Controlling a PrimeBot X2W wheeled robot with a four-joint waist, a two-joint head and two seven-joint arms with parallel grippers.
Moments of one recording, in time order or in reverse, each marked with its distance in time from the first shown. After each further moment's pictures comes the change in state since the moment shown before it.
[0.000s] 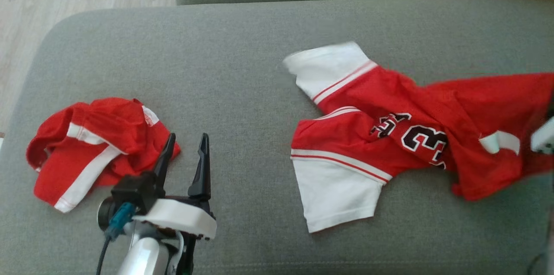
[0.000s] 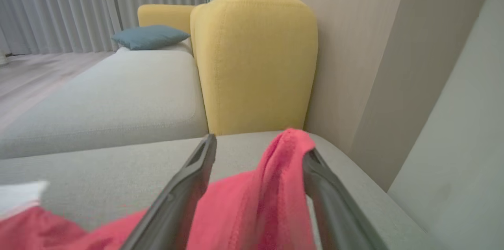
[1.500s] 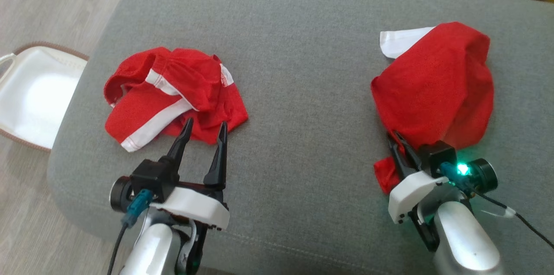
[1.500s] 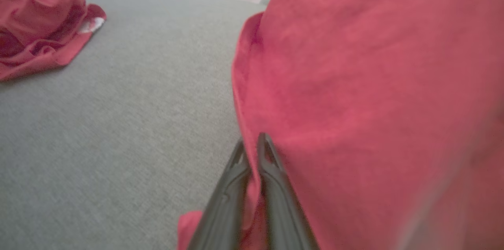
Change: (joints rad) left arm -0.072 0.000 -0.058 0.014 0.046 -0.017 0.000; right arm 0.100 0.165 0.492 0.179 -0.104 0.000 -0.132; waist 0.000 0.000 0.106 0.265
